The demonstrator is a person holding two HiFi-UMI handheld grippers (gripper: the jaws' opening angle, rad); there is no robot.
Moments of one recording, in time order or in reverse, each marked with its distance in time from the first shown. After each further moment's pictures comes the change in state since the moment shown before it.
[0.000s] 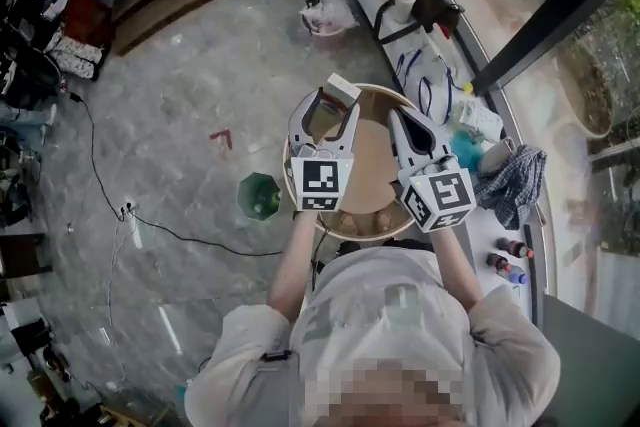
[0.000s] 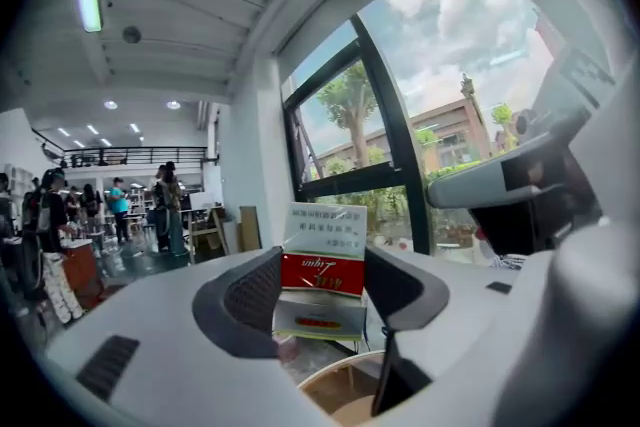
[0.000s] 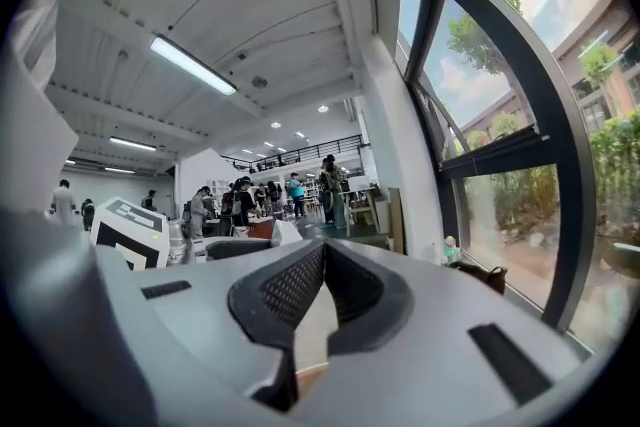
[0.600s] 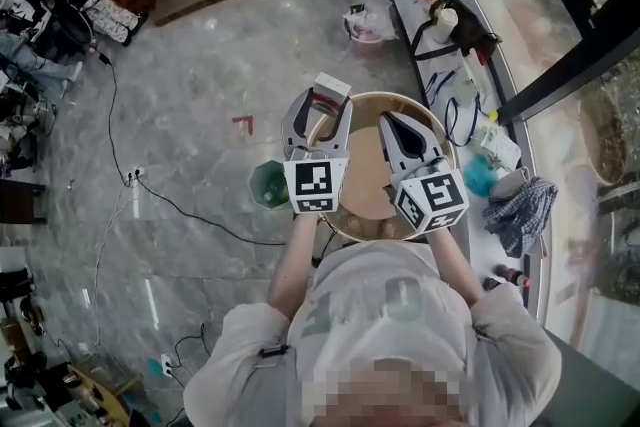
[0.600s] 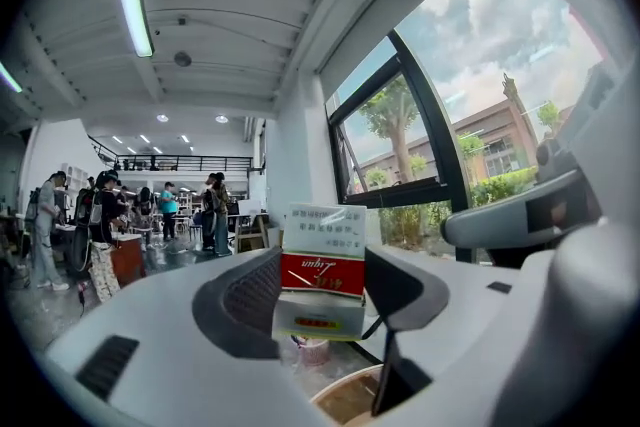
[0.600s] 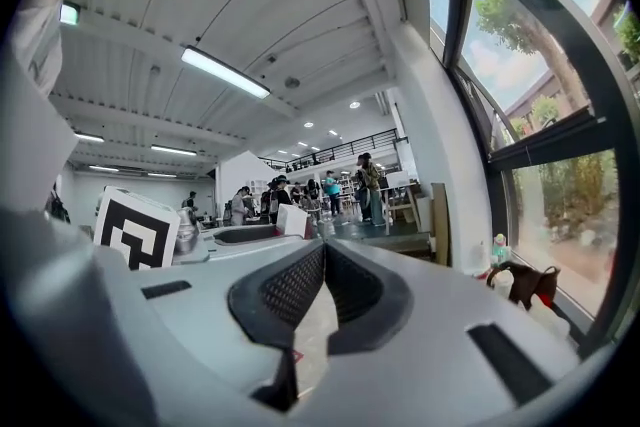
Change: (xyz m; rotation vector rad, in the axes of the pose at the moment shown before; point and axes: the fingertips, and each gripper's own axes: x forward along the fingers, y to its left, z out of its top) left arm -0.078 0.076 0.017 -0.079 -0.062 0.261; right arm 0.023 0.093 0.001 -0.019 0.022 0.235
